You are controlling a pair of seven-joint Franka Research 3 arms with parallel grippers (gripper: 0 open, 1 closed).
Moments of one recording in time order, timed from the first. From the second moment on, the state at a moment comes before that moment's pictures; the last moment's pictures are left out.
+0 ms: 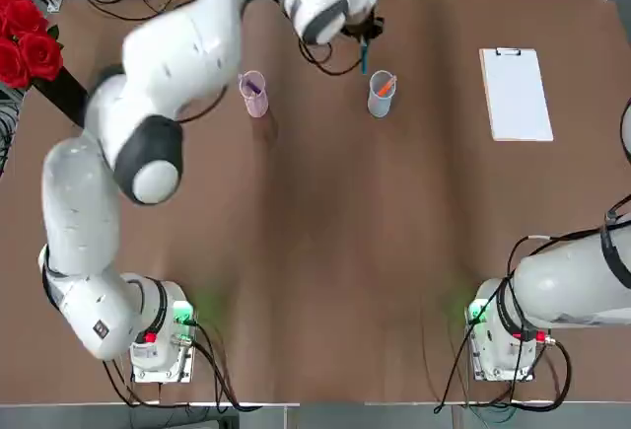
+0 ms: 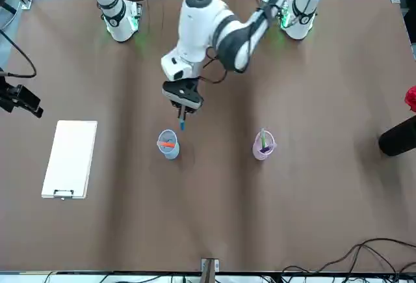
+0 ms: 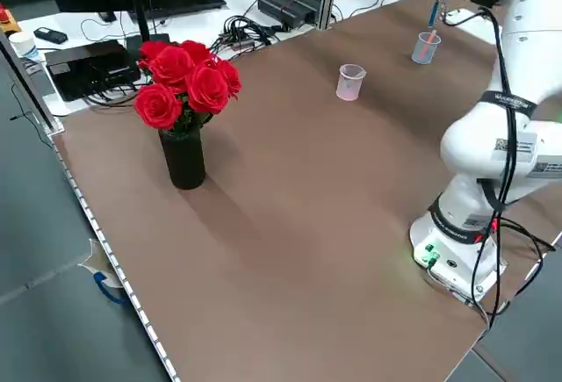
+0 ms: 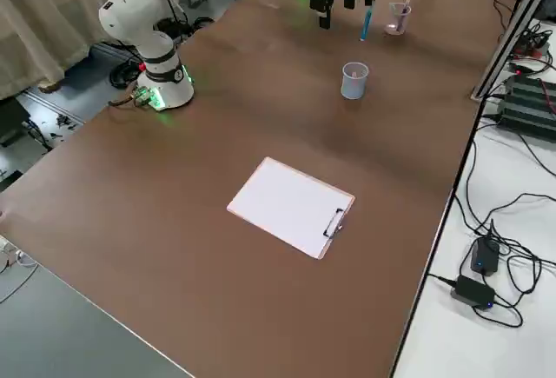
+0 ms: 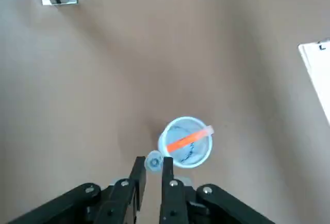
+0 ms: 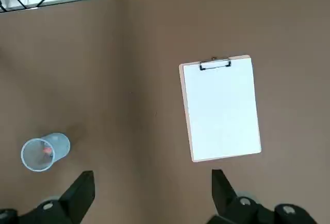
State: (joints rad) left arm -0.81 0.65 -0.16 -1.23 0.32 2.32 -0.88; right arm -0.05 0.13 0.04 -1.39 -0.03 1.60 0.14
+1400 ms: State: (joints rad) left arm -0.88 0.82 -0.05 -1.19 0.32 2.50 -0.95; right arm -0.05 0.13 0.04 -1.39 -0.03 1.60 0.14
